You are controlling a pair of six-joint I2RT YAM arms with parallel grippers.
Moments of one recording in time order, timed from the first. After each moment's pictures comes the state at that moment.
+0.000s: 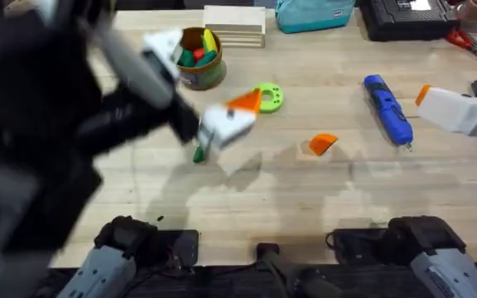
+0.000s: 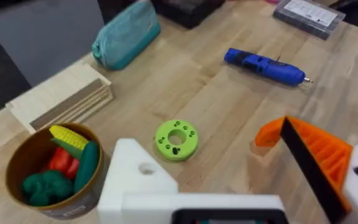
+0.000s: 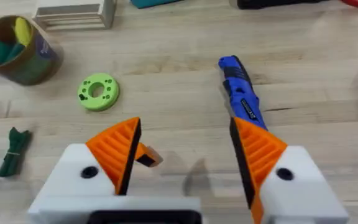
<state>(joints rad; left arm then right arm) -0.27 0.69 0.66 -0.29 0.61 0.19 0.00 0.53 1.02 -1.10 -0.01 0.12</state>
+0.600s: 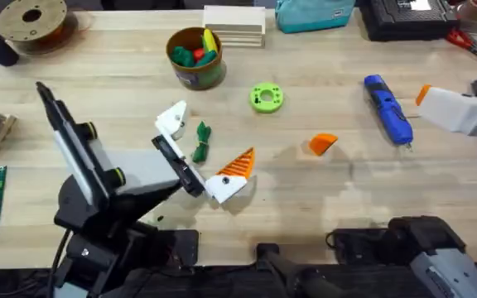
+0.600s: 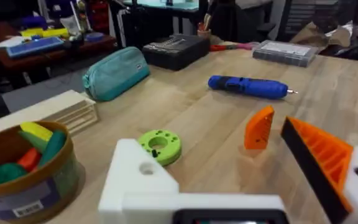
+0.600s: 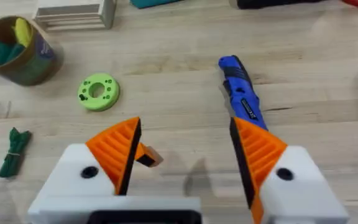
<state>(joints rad) -0.31 0.03 0.01 0.06 0.60 0.00 0.00 0.53 1.02 -1.10 -0.01 0.12</state>
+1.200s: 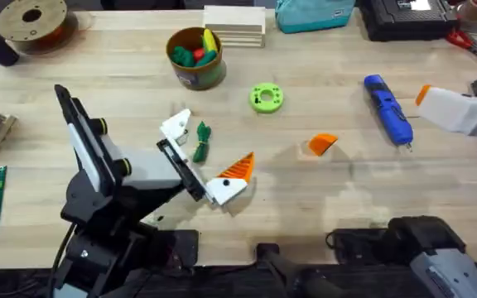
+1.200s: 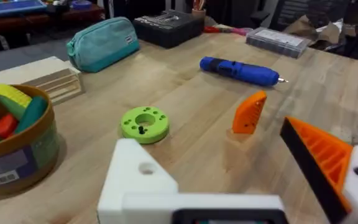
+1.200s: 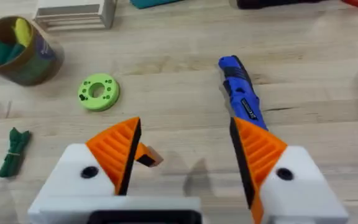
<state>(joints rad) -0.32 0.01 0.01 -0.06 0.61 -0.04 0.00 0.53 1.02 -1.10 -0.01 0.12</state>
